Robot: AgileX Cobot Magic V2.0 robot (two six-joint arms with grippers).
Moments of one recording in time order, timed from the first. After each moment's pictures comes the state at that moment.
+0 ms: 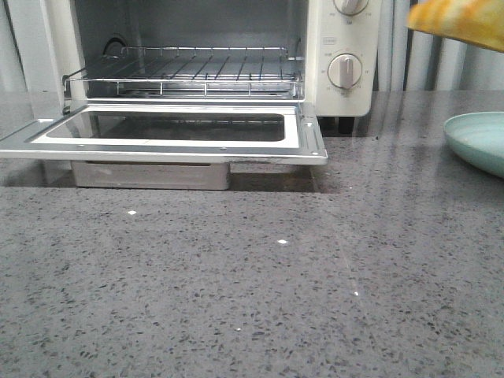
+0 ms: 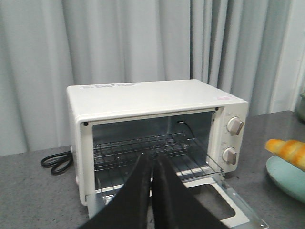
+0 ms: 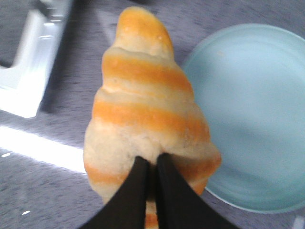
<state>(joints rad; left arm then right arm) -0.59 0.43 -0.74 0.43 0.42 -0.46 0.35 1.33 -1.42 -0.07 1.25 0.07</state>
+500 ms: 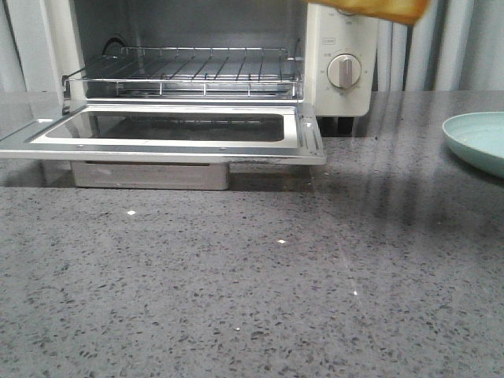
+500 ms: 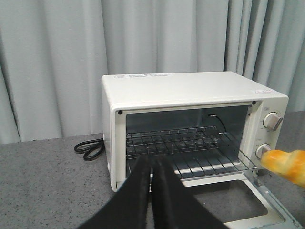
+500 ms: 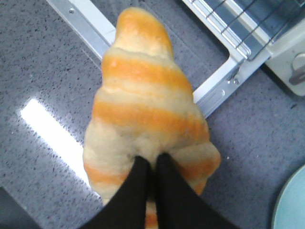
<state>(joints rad) -0.59 0.43 -0.74 0.62 0.50 -0.63 0.75 1.44 -1.60 -0.12 1.23 0.01</state>
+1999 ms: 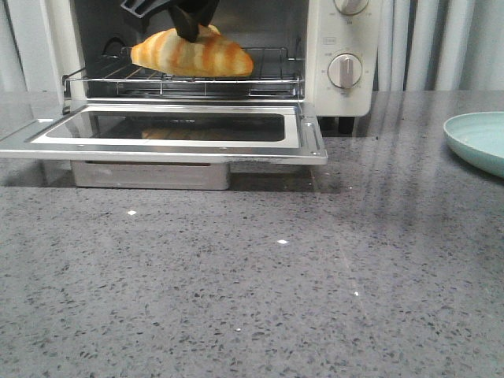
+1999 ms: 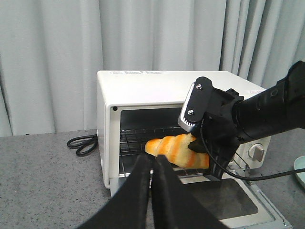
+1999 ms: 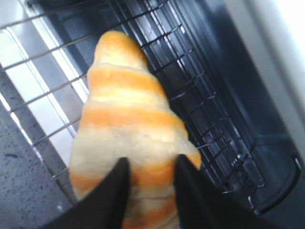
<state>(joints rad) -0.59 0.43 -0.74 0.58 0.50 -0.63 0.74 2.03 -2.02 -0.56 0.91 -0.07</state>
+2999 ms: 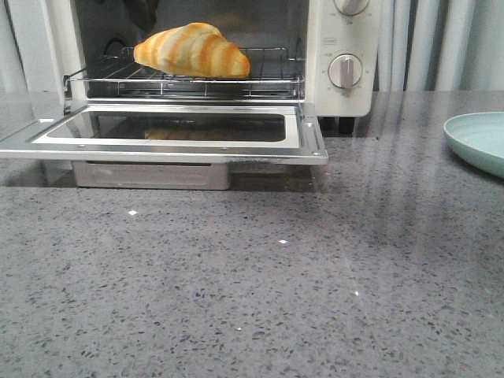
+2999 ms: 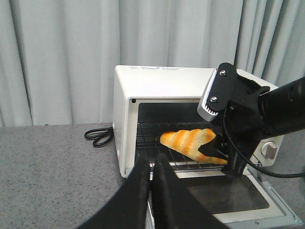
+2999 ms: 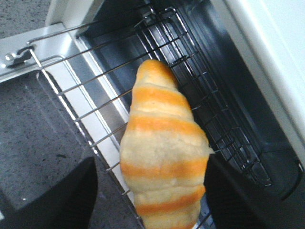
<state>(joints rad) -0.59 0.35 -0.74 0.59 0.60 -0.63 0.83 1.98 -2.02 -0.57 0.98 -0.03</state>
